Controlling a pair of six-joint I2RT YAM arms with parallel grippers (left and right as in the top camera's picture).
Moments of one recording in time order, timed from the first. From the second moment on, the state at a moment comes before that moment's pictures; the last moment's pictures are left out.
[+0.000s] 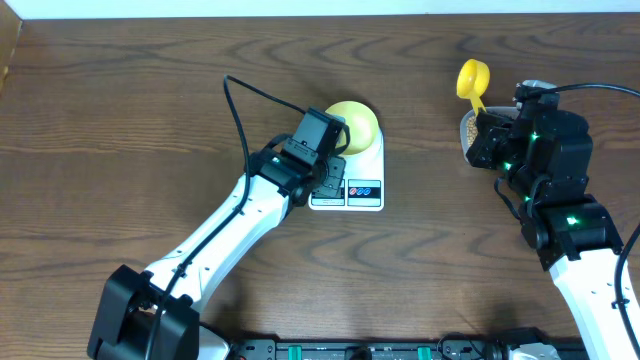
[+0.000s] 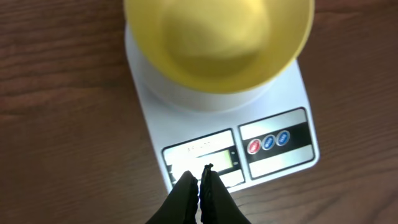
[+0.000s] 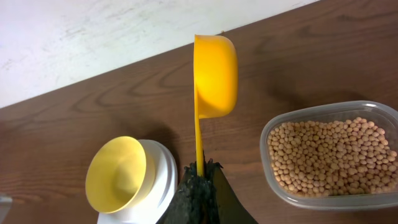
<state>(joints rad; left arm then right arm) -0.56 1.57 1.12 -0.62 -0.03 -0.23 0.14 1.10 0.92 -0.33 -0.07 0.38</state>
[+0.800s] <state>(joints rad) -0.55 1.57 1.12 -0.54 -0.03 -0.24 0.09 1.10 0.92 -0.37 -0.04 0.36</state>
